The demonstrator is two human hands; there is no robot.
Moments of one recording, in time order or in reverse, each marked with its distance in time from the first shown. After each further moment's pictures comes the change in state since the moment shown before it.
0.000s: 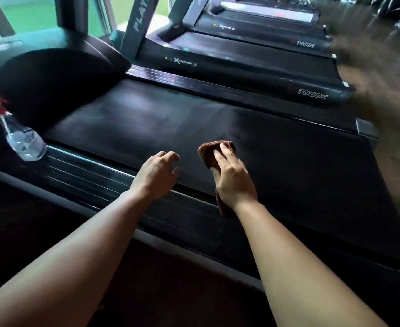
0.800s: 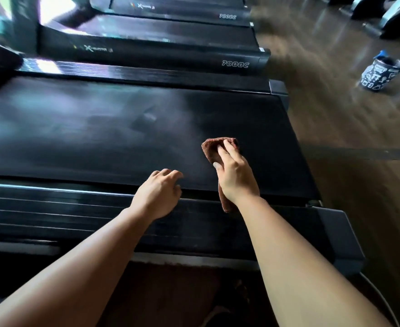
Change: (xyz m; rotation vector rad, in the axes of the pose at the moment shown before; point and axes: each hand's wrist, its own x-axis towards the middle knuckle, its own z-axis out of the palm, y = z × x) left_hand -0.038 0.177 0.169 0.086 -0.259 0.276; right_hand -0.097 0.207 -0.099 -0.059 0.142 0.273
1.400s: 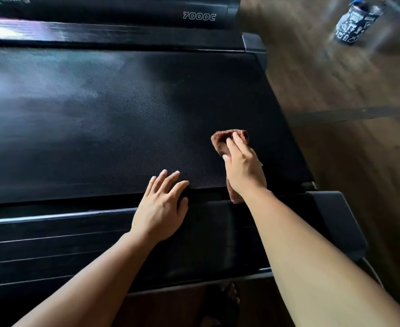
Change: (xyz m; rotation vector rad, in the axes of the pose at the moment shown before) left_hand 0.051 0.016 0.132 0.032 -0.051 0.221; right_hand 0.032 0.139 0.047 -0.194 -0.022 0.217
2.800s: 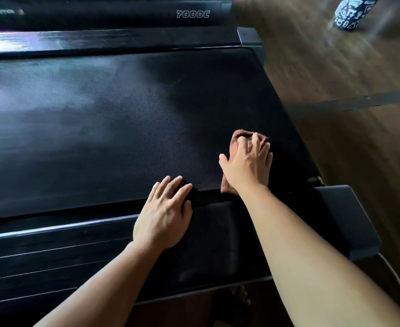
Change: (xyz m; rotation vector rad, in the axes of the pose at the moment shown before) left_hand 0.001 0.003 0.002 0.056 -0.033 -0.001; right_hand 0.006 -0.005 0.007 -0.137 -0.053 0.318
